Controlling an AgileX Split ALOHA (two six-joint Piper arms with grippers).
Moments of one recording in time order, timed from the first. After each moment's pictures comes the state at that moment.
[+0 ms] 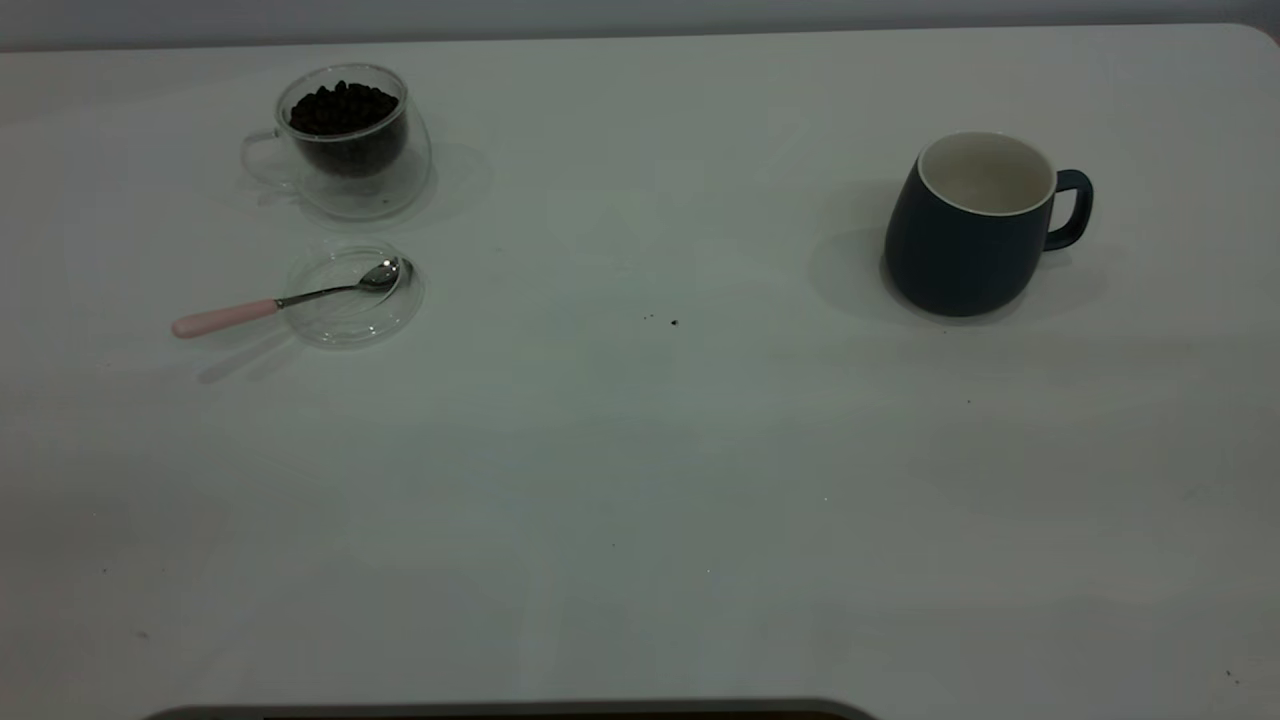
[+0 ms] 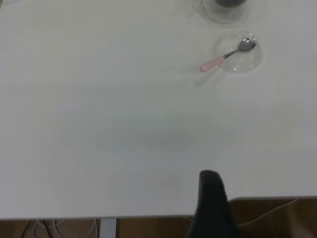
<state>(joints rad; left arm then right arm) 0.07 -0.02 -0.49 -0.06 1.13 0.06 -0.01 0.03 -0.47 0.08 1.13 -0.11</state>
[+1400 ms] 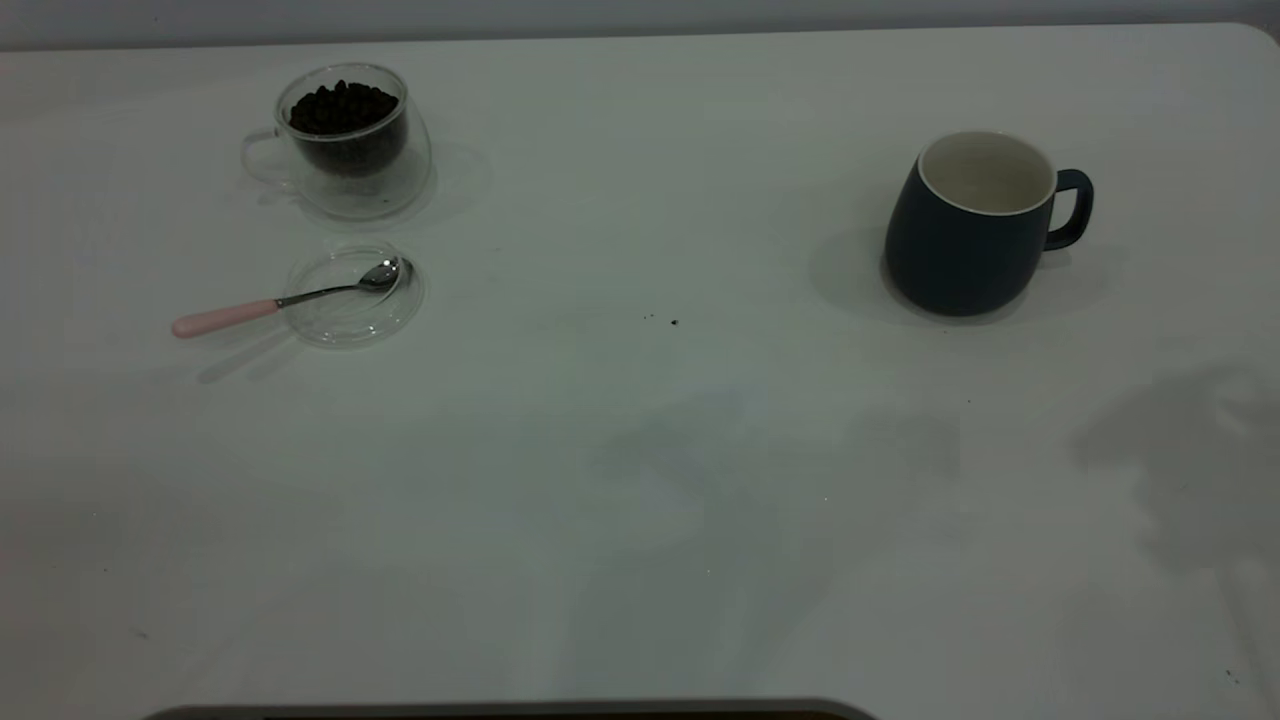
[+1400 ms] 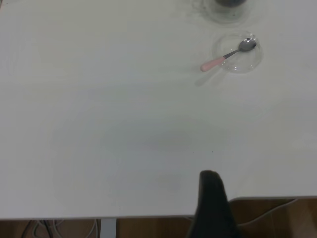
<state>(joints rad) 0.07 -0.02 -0.49 -0.06 1.13 0.06 -0.01 1.45 -0.71 0.24 0.44 -0.79</state>
